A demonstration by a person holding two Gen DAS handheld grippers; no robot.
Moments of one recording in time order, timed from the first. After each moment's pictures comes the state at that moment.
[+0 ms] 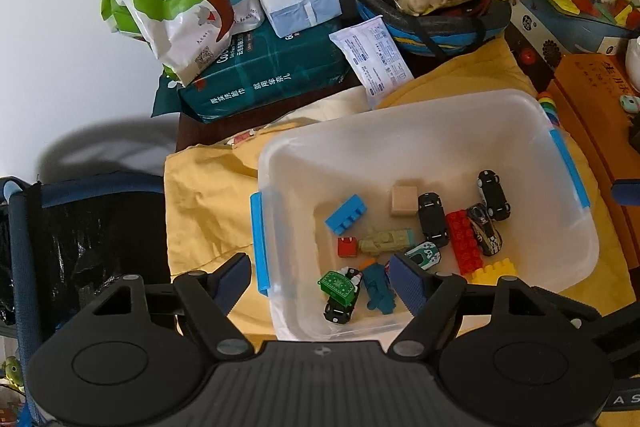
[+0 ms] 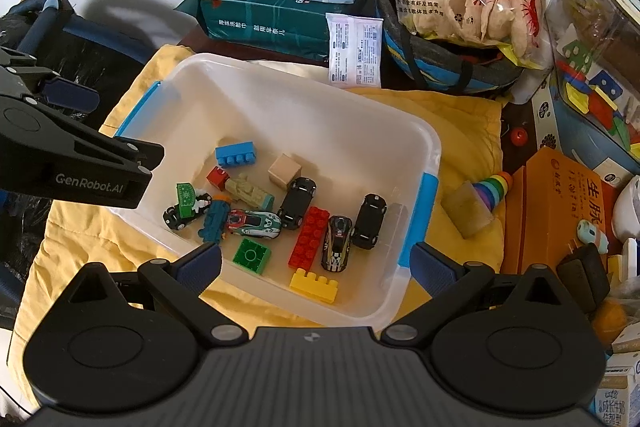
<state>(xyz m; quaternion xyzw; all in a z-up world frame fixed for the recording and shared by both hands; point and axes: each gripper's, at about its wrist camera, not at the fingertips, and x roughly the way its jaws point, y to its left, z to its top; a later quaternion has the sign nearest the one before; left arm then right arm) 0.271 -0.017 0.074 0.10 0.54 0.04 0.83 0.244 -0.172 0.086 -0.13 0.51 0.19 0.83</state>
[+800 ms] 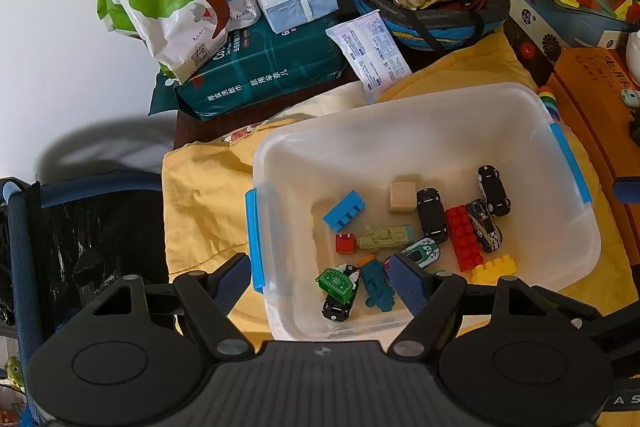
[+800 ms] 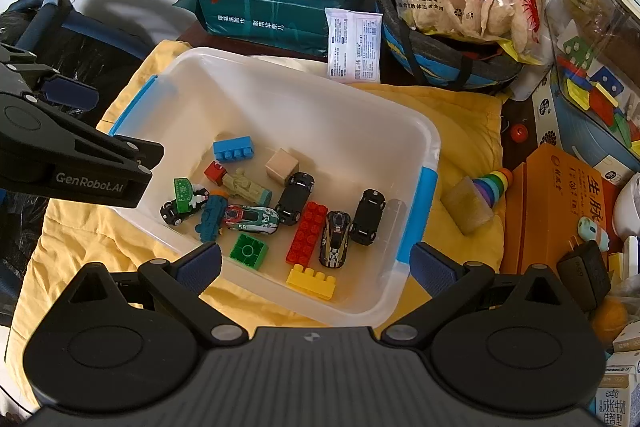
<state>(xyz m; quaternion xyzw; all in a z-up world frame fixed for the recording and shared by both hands) 0.273 -0.021 0.071 0.10 0.55 0.04 0.83 0.245 -0.174 0.083 -0.13 0.52 0.19 0.83</state>
